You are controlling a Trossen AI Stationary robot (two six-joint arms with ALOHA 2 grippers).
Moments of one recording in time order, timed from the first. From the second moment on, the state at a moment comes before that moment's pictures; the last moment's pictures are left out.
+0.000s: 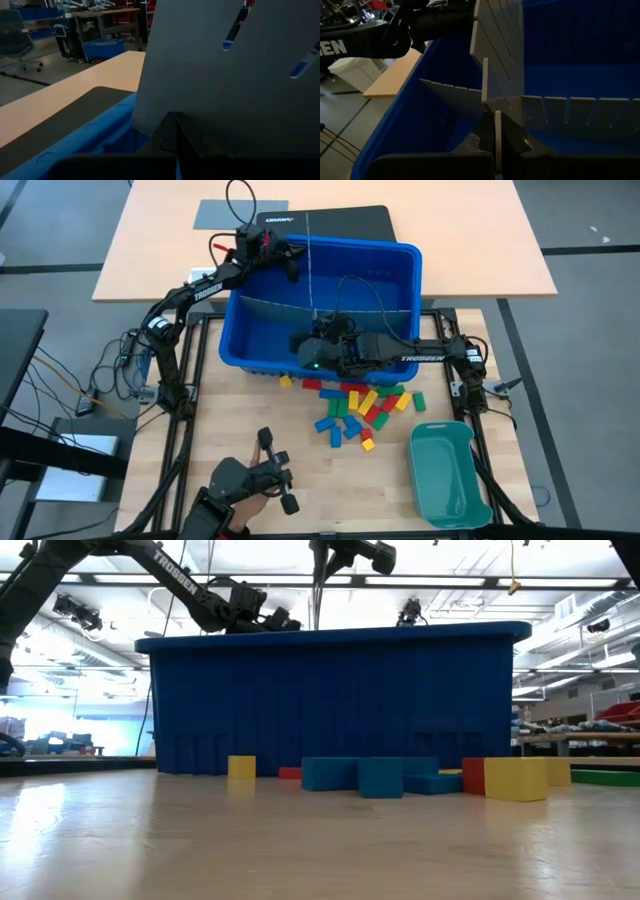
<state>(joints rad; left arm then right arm) 0.96 1.90 1.53 0.27 0.49 0.13 0.04 1.98 2.08 -0.92 1.02 1.16</state>
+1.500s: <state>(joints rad) 1.06 1.90 1.53 0.27 0.55 0.05 0.03 1.98 2.08 -0.94 0.95 1.18</state>
